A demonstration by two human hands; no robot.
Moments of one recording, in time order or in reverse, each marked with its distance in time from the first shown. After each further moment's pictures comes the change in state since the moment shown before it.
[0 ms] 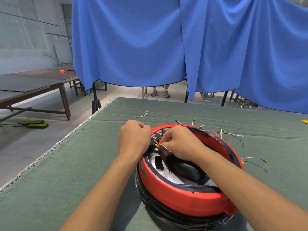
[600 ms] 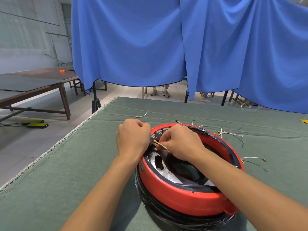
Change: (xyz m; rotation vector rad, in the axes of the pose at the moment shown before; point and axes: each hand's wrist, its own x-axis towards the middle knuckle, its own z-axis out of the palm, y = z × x) left_hand -0.003 0.003 -0.002 -0.003 0.084 0.041; right_hand -0.003 -0.003 0.002 -0.138 0.086 0.024
